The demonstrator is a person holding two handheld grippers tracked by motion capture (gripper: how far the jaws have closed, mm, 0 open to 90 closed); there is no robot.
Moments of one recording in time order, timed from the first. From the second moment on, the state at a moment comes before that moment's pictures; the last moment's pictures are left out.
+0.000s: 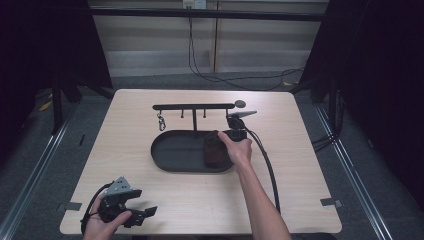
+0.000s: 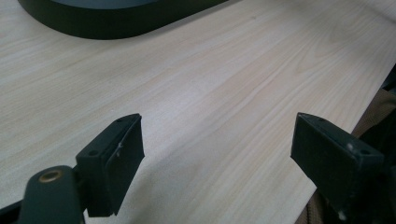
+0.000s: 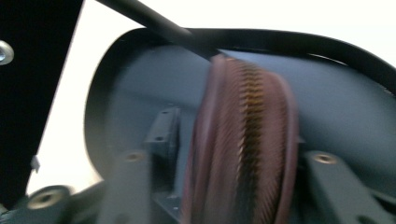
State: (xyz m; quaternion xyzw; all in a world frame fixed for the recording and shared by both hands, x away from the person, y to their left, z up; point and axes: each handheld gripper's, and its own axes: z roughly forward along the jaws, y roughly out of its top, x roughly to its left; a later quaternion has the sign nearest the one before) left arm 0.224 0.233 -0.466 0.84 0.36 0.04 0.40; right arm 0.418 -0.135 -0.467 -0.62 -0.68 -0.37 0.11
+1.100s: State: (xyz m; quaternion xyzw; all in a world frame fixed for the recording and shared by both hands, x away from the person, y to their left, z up) left arm 0.230 0.226 -0.467 0.85 0.36 0.04 0.39; right arm 0.411 -0.167 -0.449 -0.64 -0.71 -0.30 0.03
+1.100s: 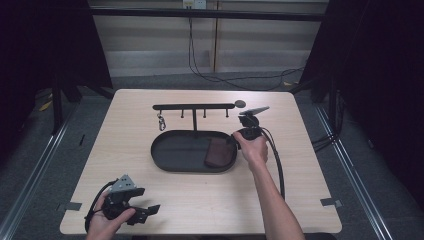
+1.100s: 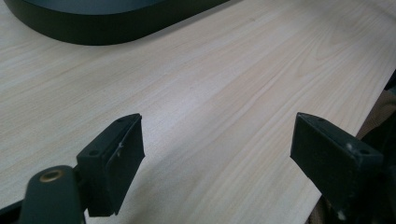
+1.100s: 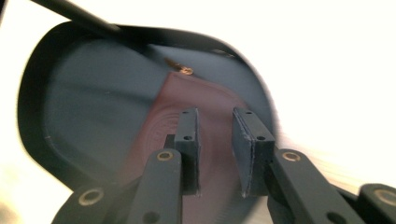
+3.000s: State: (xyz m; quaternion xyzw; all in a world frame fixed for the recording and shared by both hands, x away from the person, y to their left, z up) left arm 0.238 0.244 -0.466 0.81 0.41 0.06 0.41; right arm 0.279 -0.253 -0.443 -0.55 -0.72 -0.42 -0.06
